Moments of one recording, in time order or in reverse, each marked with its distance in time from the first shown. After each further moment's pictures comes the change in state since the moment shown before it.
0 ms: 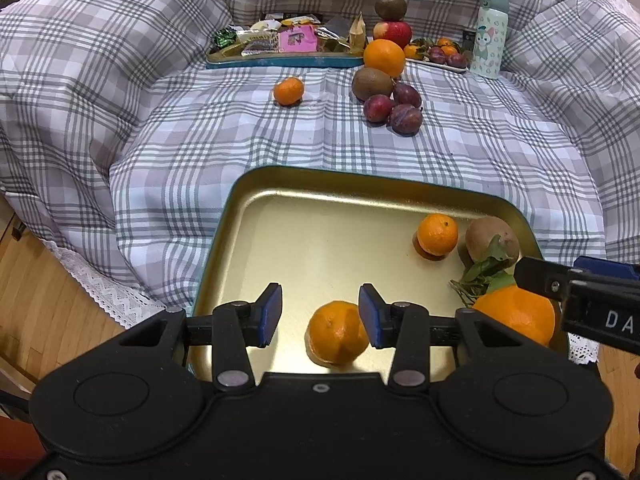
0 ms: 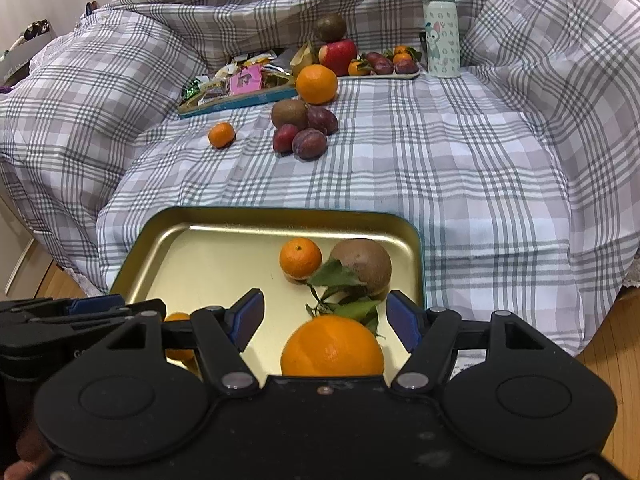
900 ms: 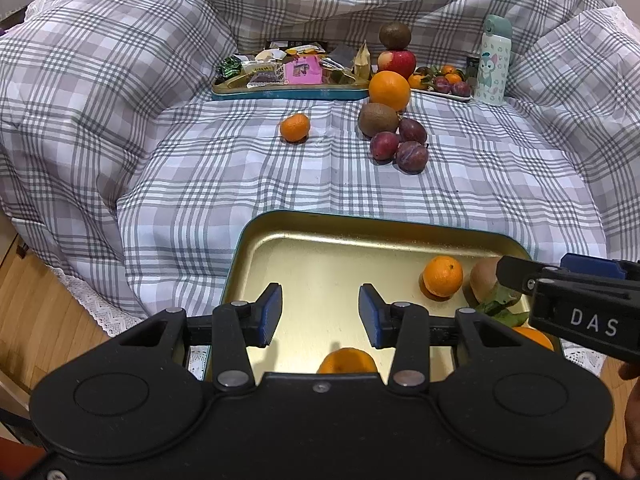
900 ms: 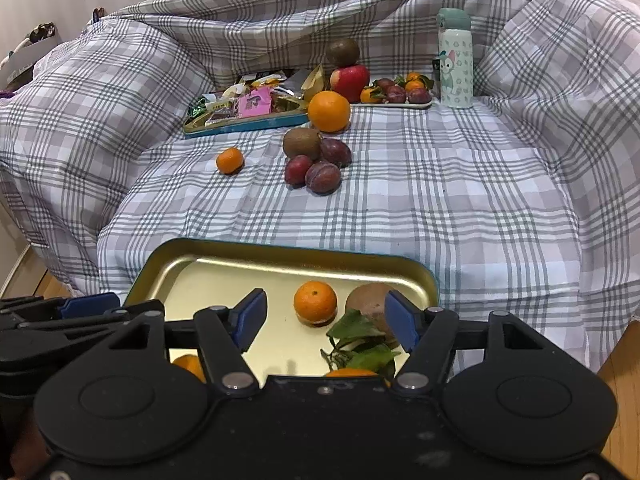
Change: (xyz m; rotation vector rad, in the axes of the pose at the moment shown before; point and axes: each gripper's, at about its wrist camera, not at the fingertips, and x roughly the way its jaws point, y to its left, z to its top) left arm -0.003 0.004 0.020 0.002 -0.065 0.015; right arm 0.008 0.016 0.024 -0.030 -0.057 -0.015
